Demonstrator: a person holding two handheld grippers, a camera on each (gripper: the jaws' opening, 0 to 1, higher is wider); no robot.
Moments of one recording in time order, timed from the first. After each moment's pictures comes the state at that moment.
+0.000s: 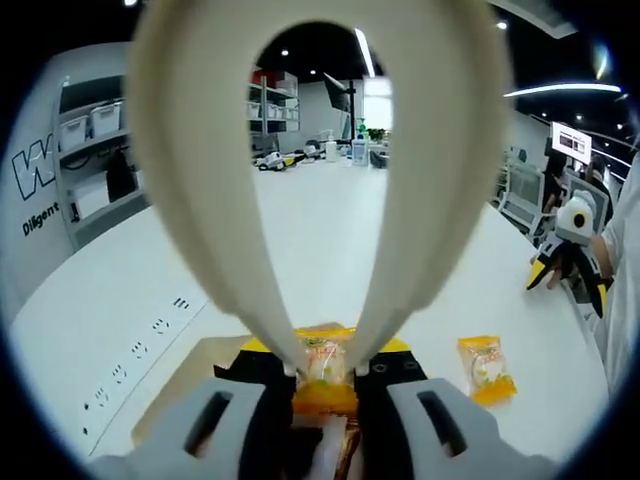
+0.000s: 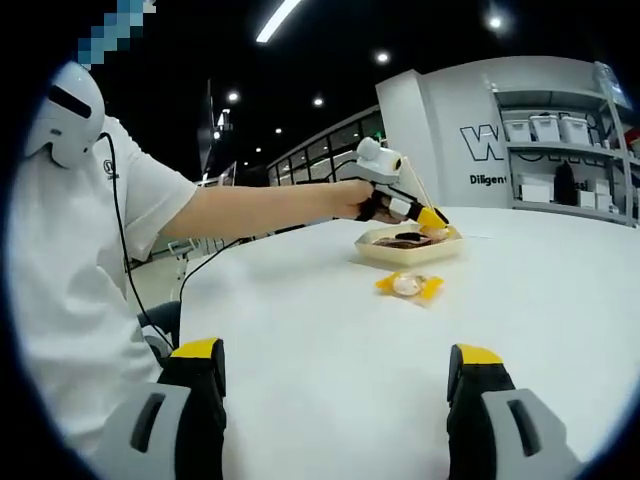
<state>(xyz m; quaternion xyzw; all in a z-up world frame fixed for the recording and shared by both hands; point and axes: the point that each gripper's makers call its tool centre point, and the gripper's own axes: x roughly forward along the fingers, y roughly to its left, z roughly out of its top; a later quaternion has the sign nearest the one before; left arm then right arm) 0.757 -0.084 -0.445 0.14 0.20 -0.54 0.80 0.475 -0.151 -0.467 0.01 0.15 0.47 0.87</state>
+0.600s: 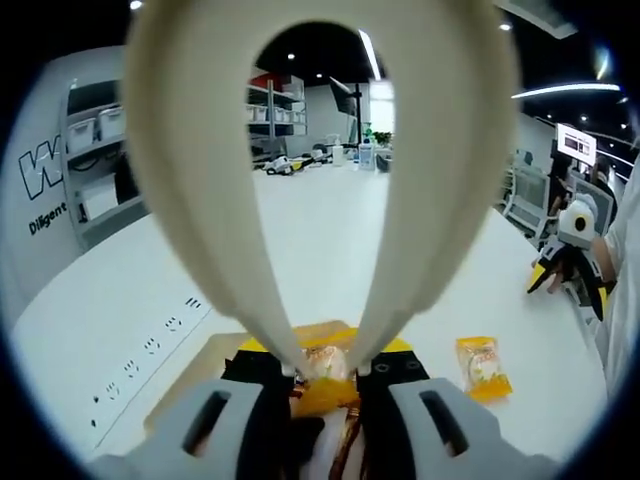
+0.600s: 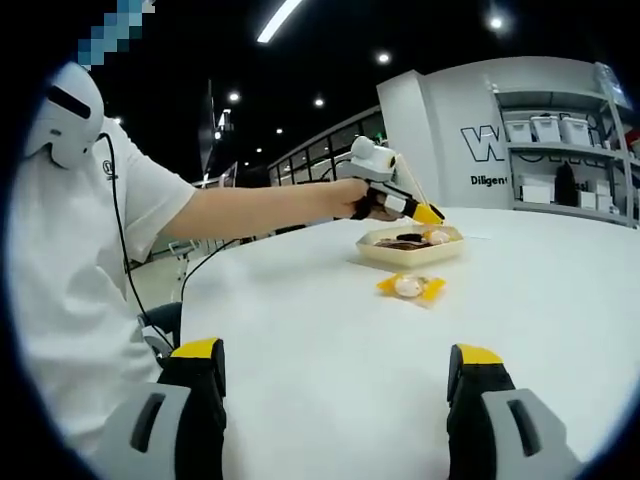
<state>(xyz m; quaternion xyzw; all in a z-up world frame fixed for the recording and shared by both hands) 0.751 -0.070 -0.431 0.13 0.19 -0.53 0.82 0.474 -0.150 -0.466 0.01 0.15 0.48 0.87</state>
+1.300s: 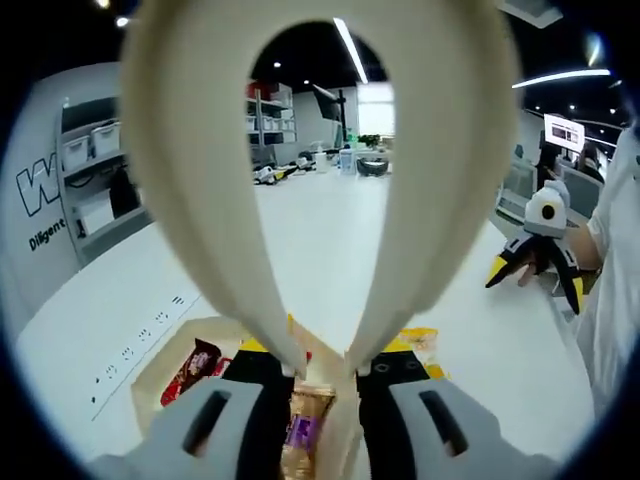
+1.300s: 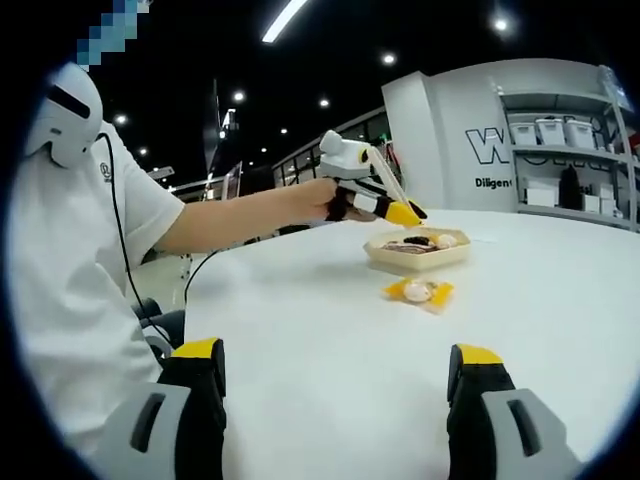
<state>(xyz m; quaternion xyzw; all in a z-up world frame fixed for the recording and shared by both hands) 0.678 -0.061 -0.419 0.15 0.17 -0.54 0.81 0.470 -0.140 -0.462 0.00 0.14 0.48 0.86</state>
